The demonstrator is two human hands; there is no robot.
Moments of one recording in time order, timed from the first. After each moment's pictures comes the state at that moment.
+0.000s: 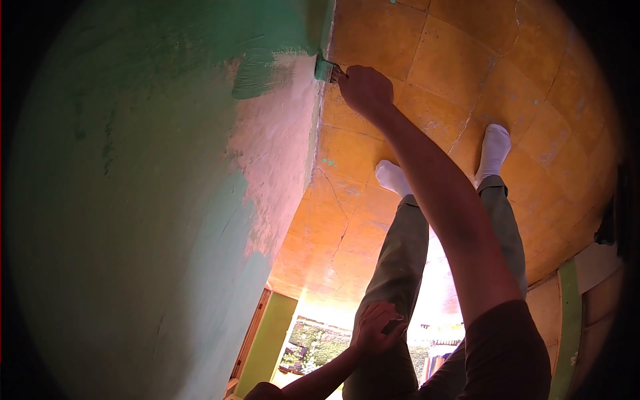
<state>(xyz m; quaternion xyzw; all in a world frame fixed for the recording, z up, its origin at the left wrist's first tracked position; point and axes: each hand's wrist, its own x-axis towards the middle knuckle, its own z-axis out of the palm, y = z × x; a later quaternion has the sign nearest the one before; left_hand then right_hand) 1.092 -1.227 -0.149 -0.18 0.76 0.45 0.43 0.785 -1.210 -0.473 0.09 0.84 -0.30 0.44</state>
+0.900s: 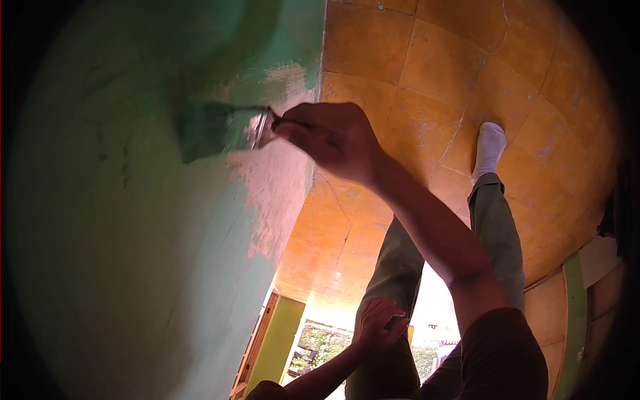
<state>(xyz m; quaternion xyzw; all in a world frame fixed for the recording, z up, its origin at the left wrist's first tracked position) 1.072 -1.216 -0.149 -0.16 0.78 0.42 0.44 0.791 -1.191 -0.338 -0.03 0.67 -0.74 0.11</state>
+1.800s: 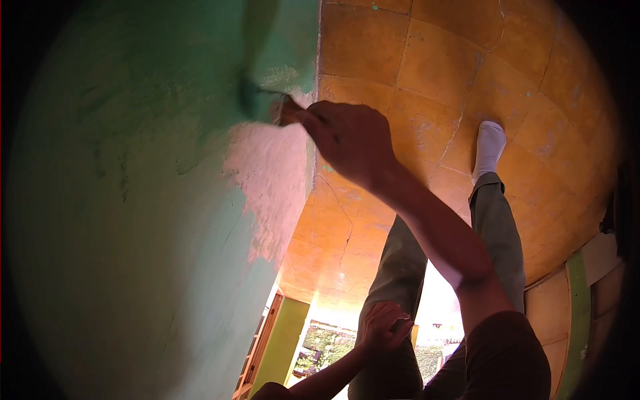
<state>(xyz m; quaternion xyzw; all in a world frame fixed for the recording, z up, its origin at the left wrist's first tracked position) 1.073 -1.205 -0.149 -0.16 0.77 0.43 0.44 0.791 -1.175 -0.333 0.04 0.78 -0.58 0.23</state>
